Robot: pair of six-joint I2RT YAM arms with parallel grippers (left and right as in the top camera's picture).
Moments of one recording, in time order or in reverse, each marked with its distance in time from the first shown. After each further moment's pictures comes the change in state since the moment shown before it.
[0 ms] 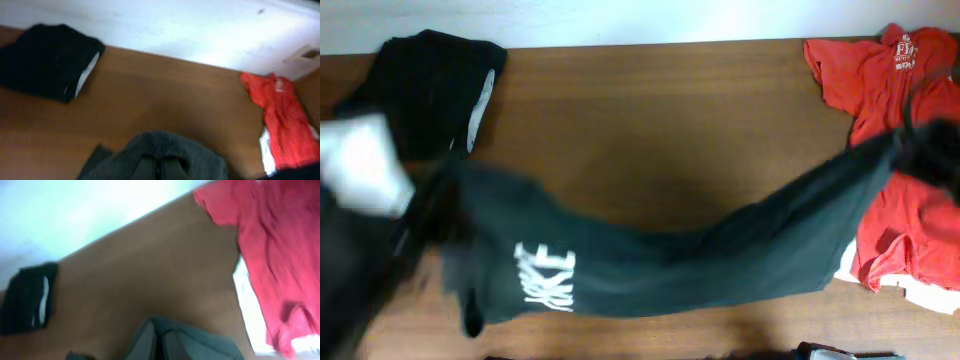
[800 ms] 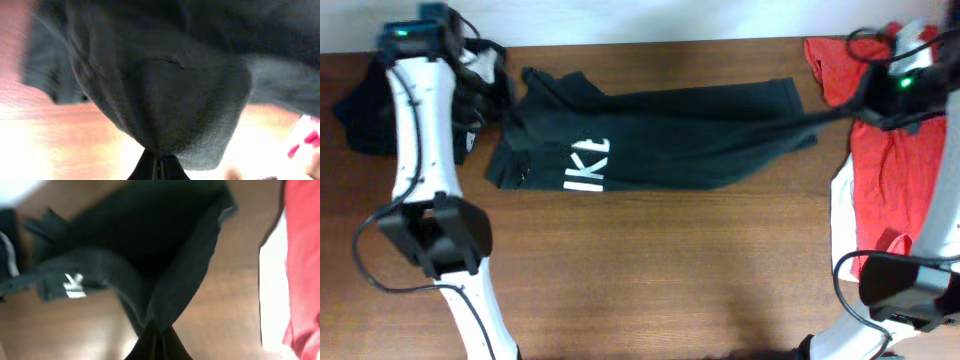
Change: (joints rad) left arm 0.308 0.988 0.174 -0.112 0.406 0.247; right arm -0.024 0.473 0.045 -0.101 -0.111 -0.150
